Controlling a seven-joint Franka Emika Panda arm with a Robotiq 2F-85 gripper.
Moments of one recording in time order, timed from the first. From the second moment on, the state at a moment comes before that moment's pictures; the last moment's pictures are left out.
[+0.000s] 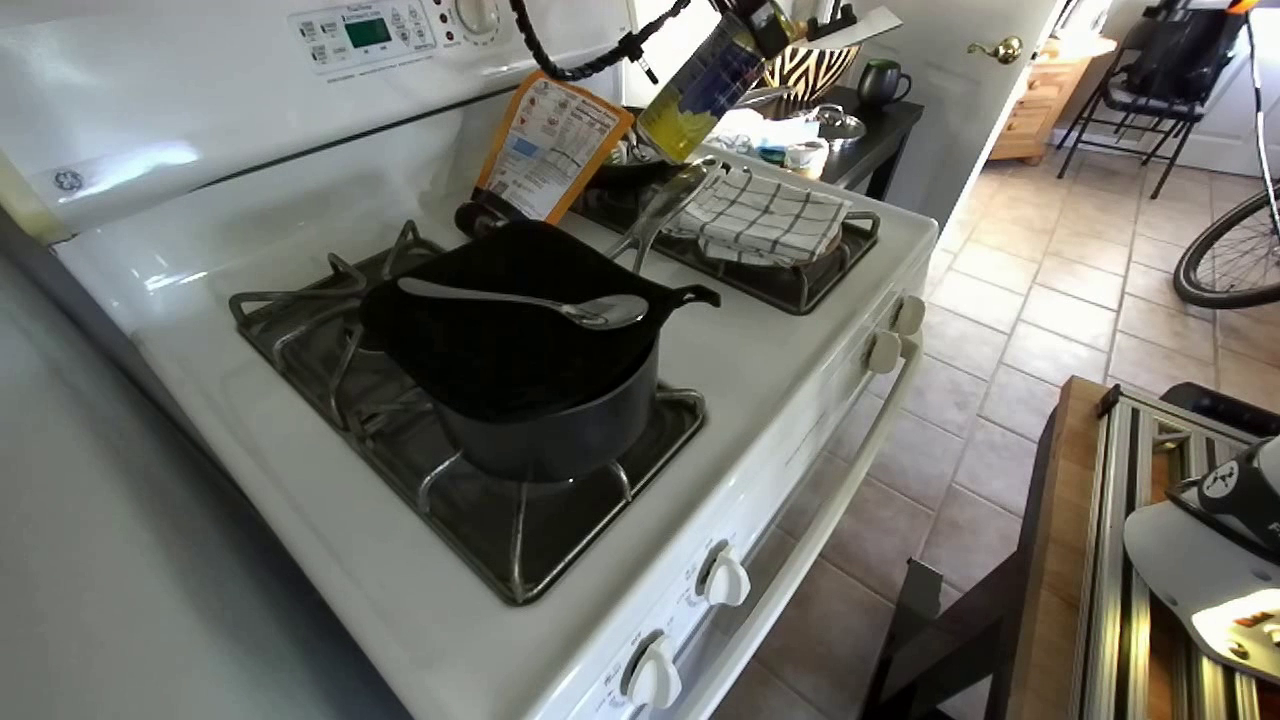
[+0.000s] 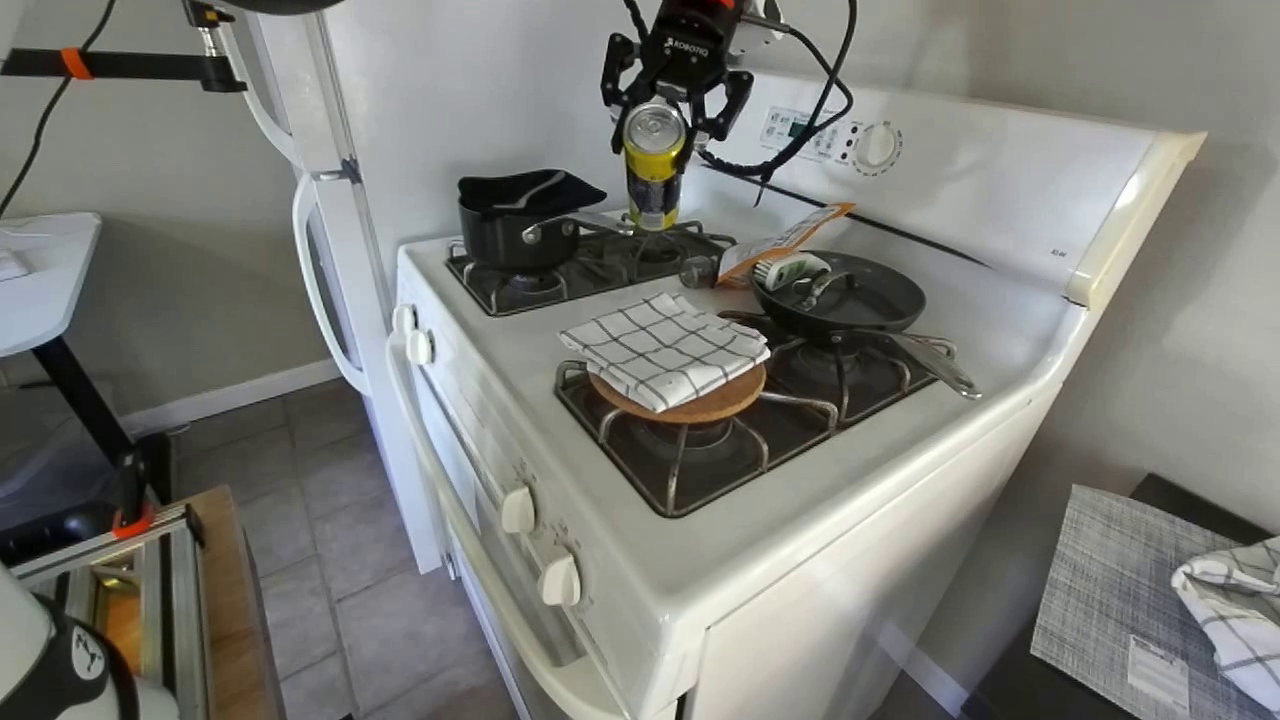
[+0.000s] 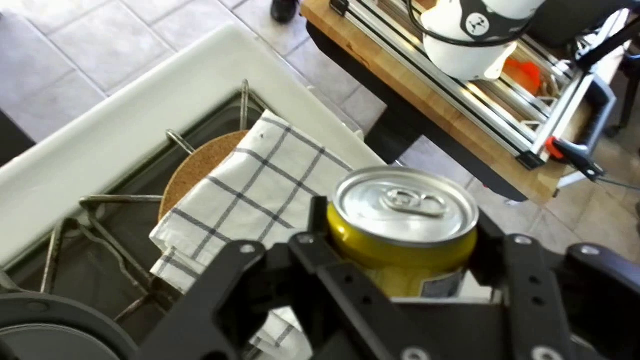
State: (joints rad) arm 0.14 0.66 0.08 -0.85 -0.31 0.83 -0.65
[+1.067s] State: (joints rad) arm 0.31 0.83 -0.02 -0.73 -0.64 0.85 -0.79
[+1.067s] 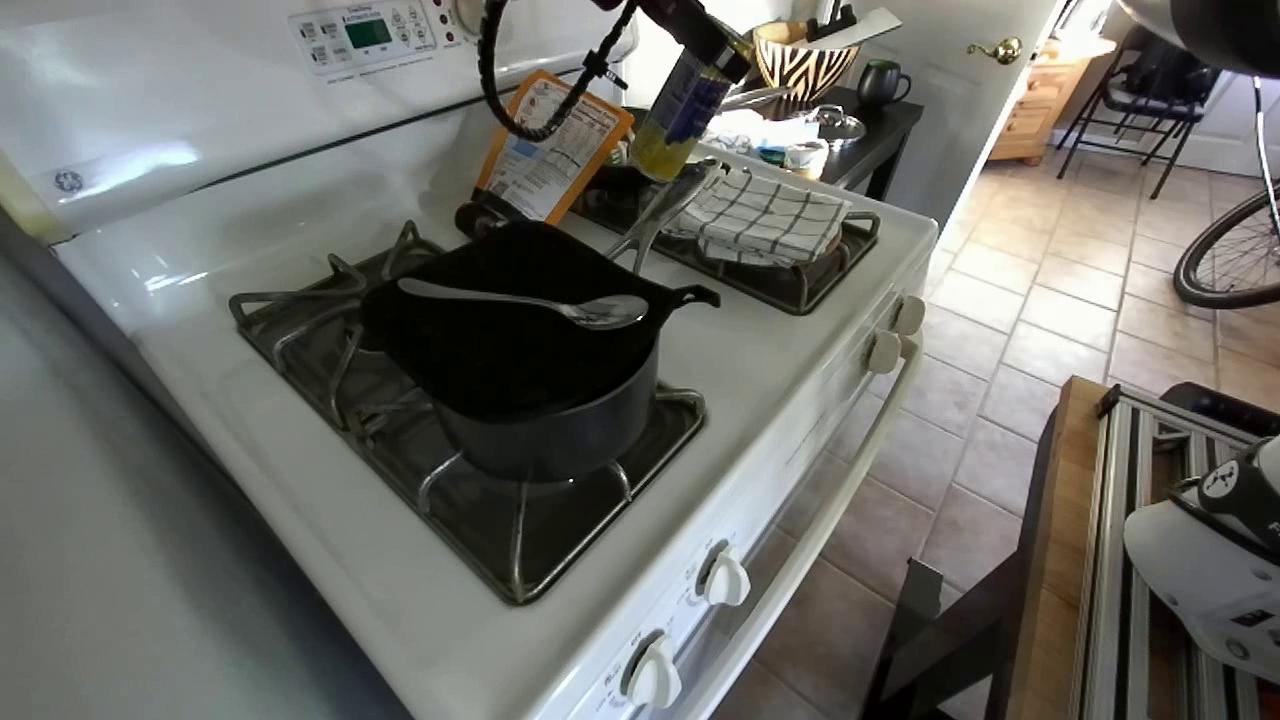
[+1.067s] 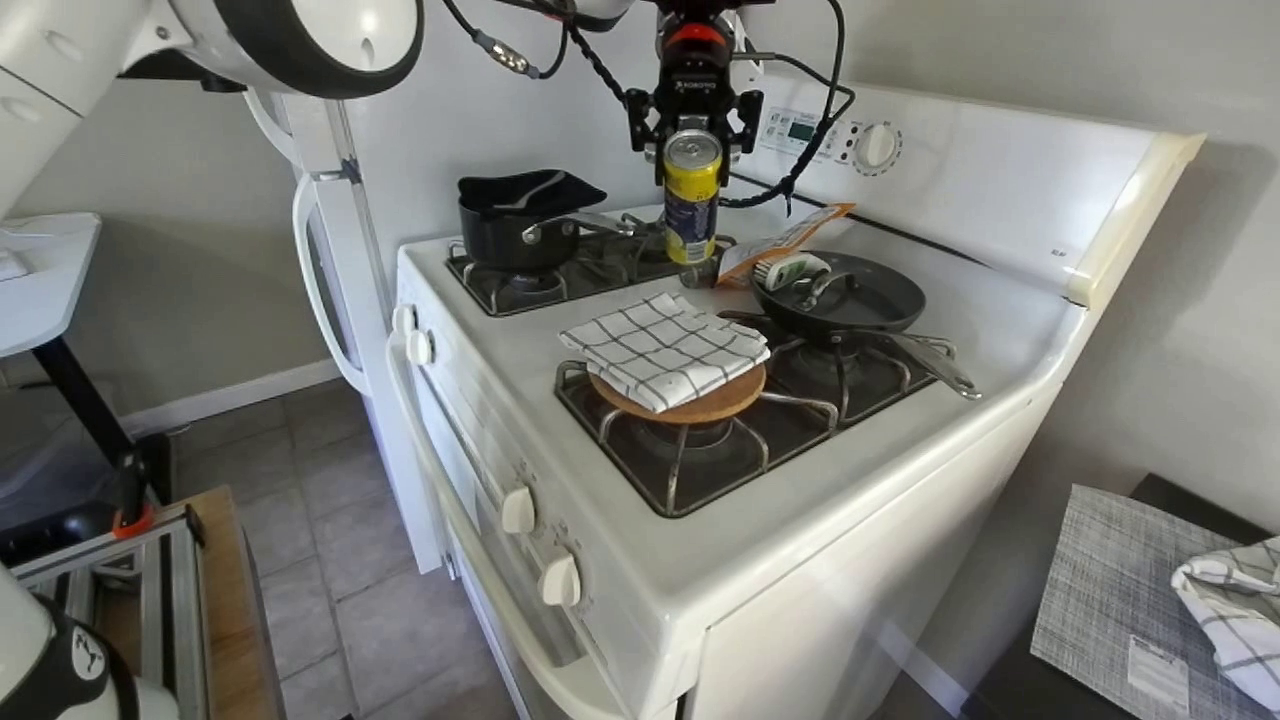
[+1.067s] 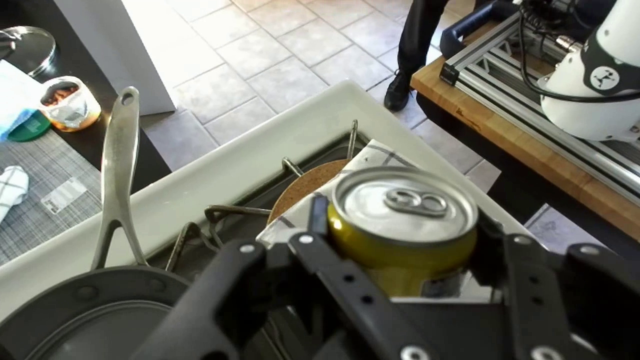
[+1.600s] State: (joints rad) arm 0.42 0.94 -0.04 -0.68 -0.81 0.86 -0.91
